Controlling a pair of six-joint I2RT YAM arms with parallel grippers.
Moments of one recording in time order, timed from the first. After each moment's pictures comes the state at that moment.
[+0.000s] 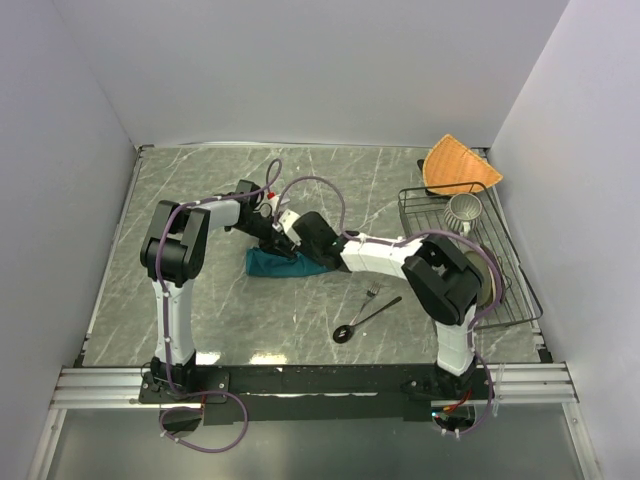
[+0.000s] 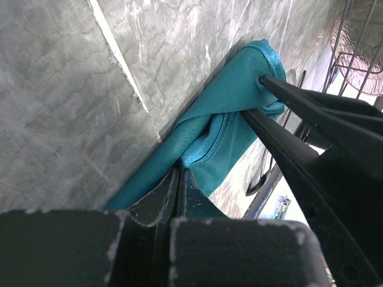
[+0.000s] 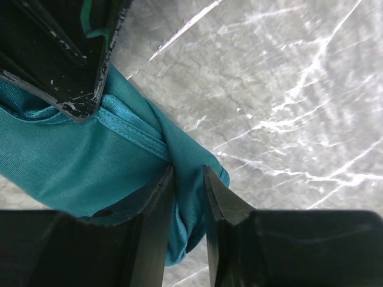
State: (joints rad) left arm -0.28 2.14 1.36 -0.47 0.89 -0.20; right arm 0.83 1.92 1.22 -0.16 0.27 -0.29
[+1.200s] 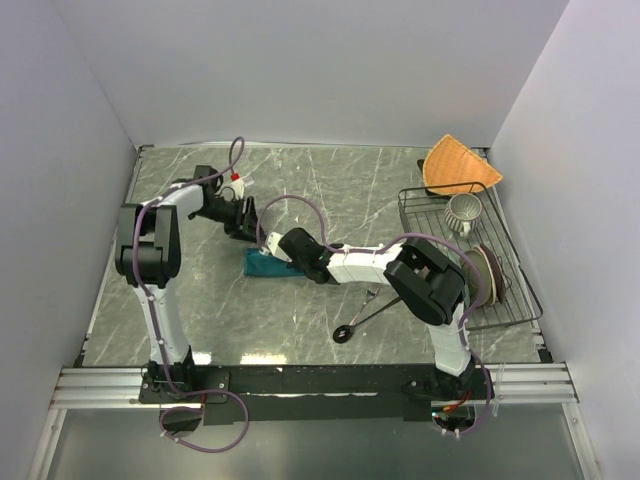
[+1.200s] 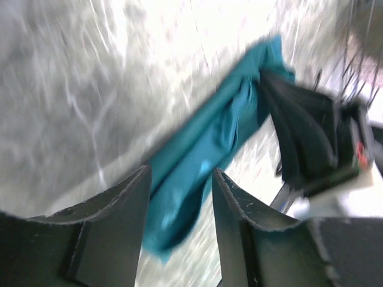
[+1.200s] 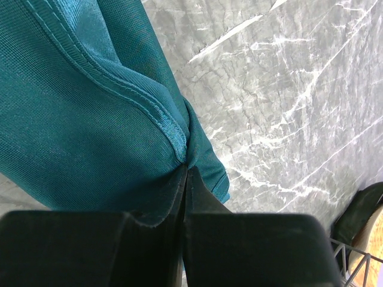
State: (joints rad) left arm -0.07 2.08 1.44 -0.66 0.88 0.04; right arm 0.92 2.00 1.21 -0.11 0.44 -0.53
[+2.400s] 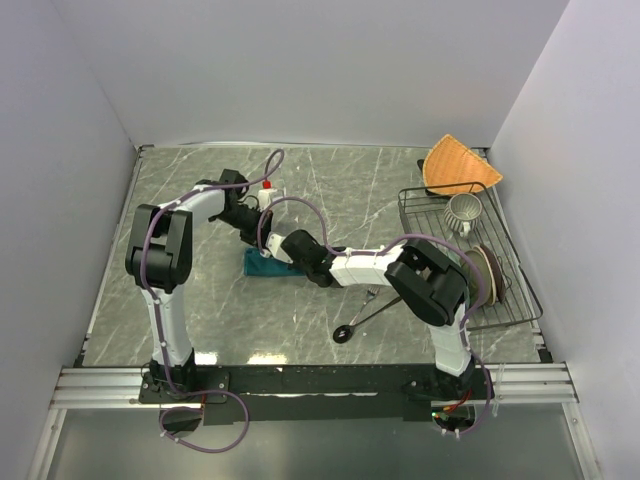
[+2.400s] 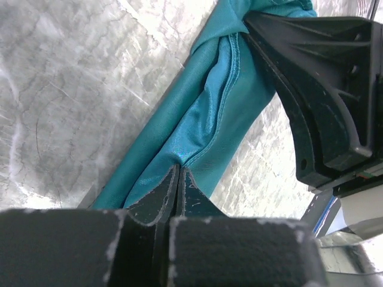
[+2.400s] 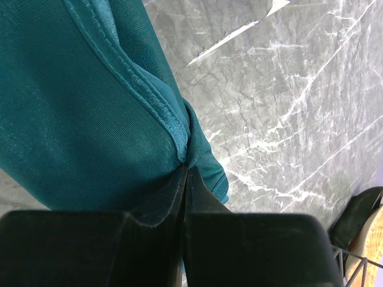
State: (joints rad) left arm -0.21 2.04 1.43 -0.77 0.78 0.37; right arm 0.92 1.99 1.16 -0.03 0.43 -0.57
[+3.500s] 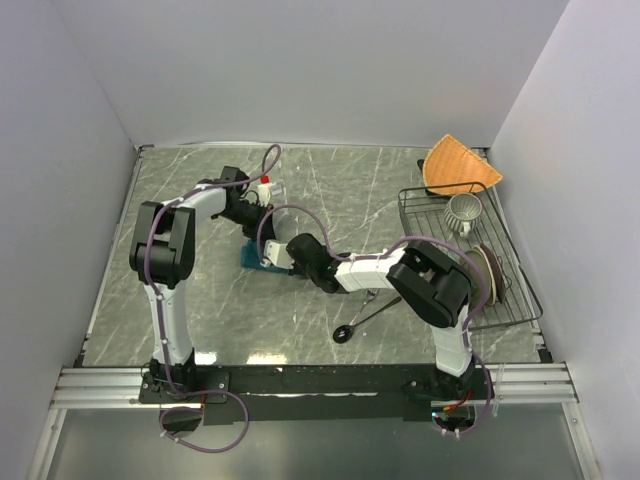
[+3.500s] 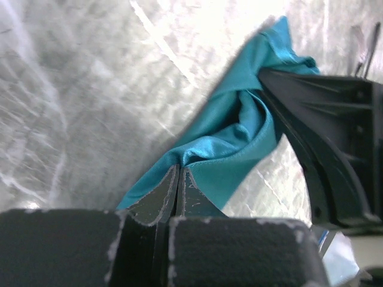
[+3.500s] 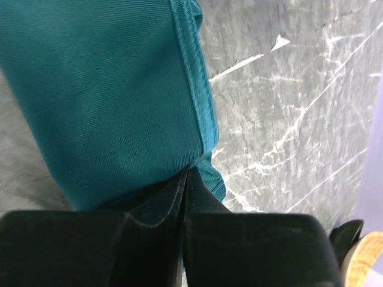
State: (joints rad) left arm -0.20 2.09 1.46 -0.67 0.79 0.27; right arm 0.92 1.96 1.07 0.13 0.35 -0.70
